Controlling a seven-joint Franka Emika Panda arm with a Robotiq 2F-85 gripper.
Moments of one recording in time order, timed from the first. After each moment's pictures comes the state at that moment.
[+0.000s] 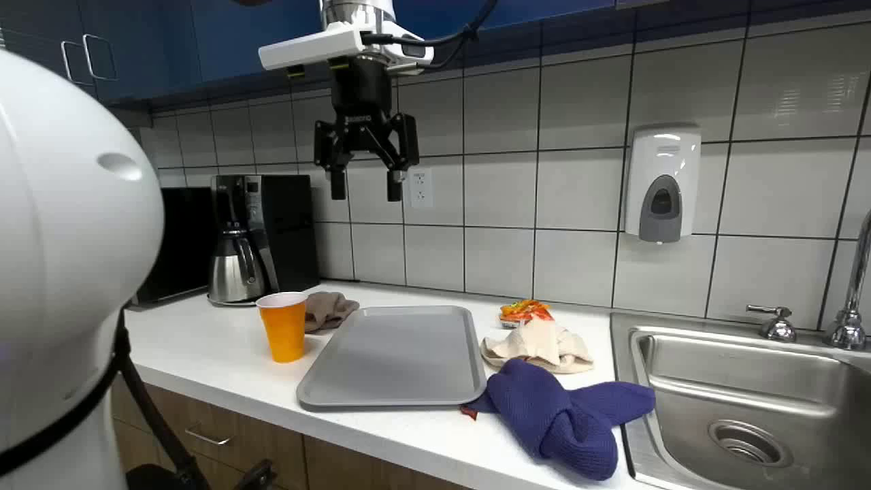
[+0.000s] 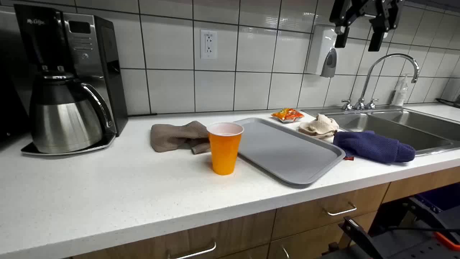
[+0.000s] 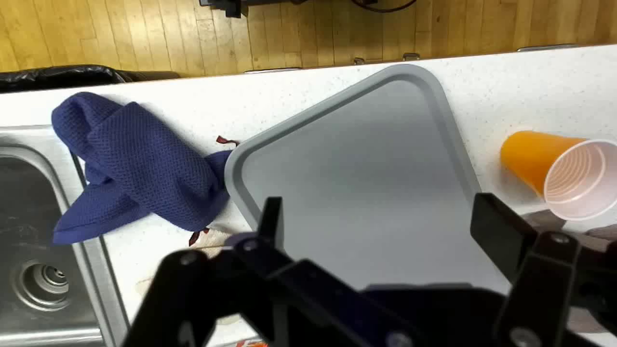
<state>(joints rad) 0.02 -0.60 -0.02 -2.53 0.00 1.92 0.02</state>
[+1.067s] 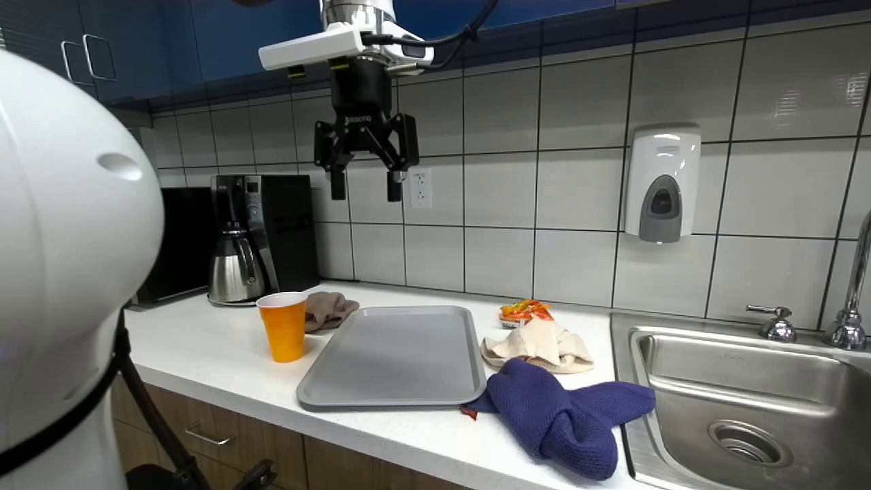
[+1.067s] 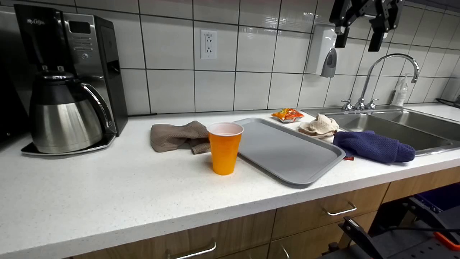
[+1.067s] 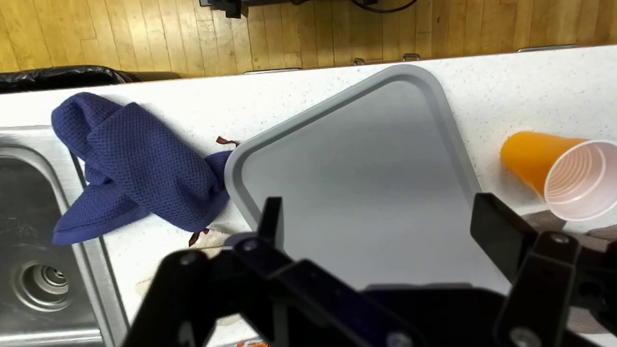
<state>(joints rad) 0.02 -0.59 -0.02 -2.53 0.00 1.92 0.02</state>
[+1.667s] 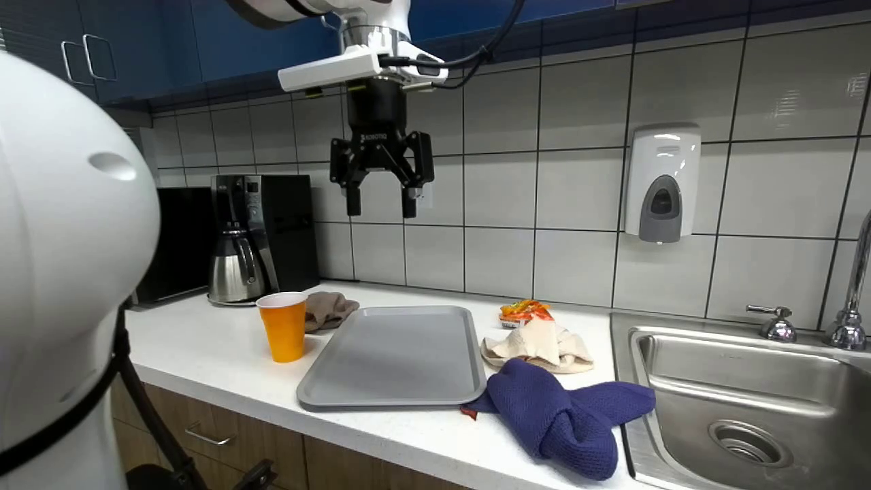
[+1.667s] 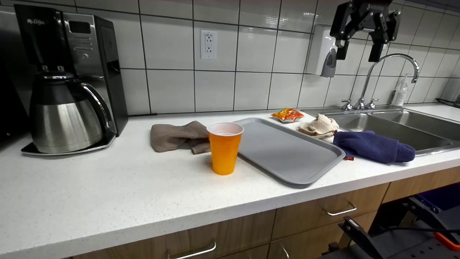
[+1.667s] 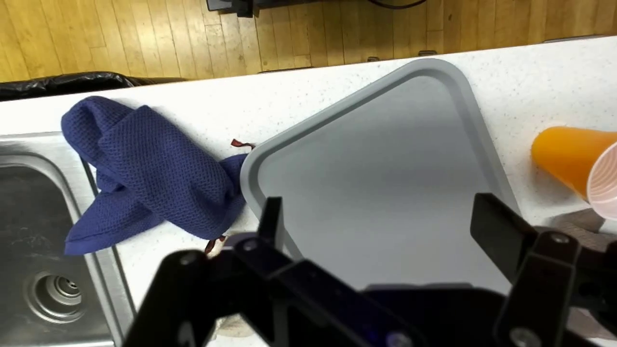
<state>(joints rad) 0.00 -0.54 -0.04 -2.54 -0.03 1.97 0.02</state>
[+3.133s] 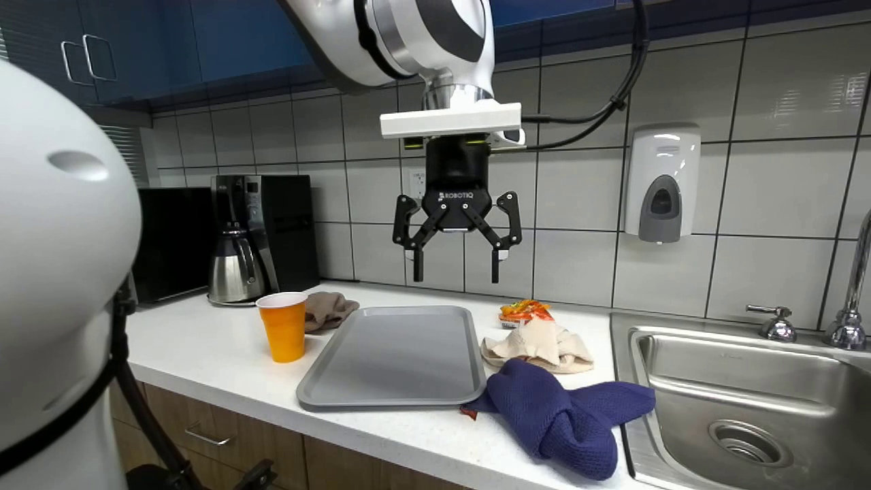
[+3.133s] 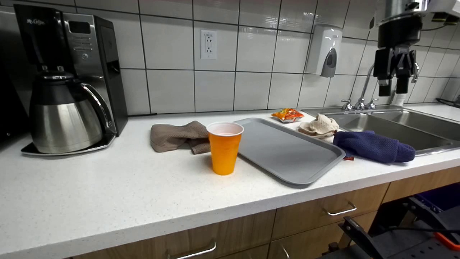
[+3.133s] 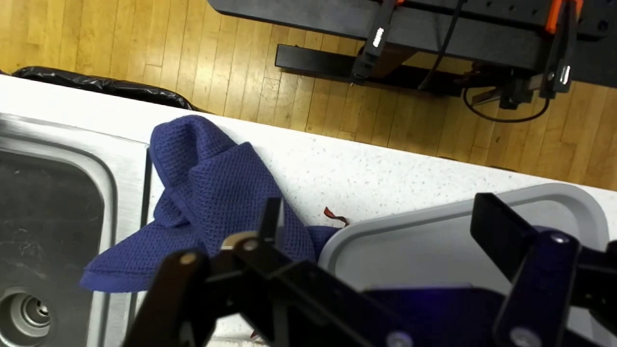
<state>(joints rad) -0.07 -0.35 -0.21 -2.55 -0.22 2.00 -0.40</state>
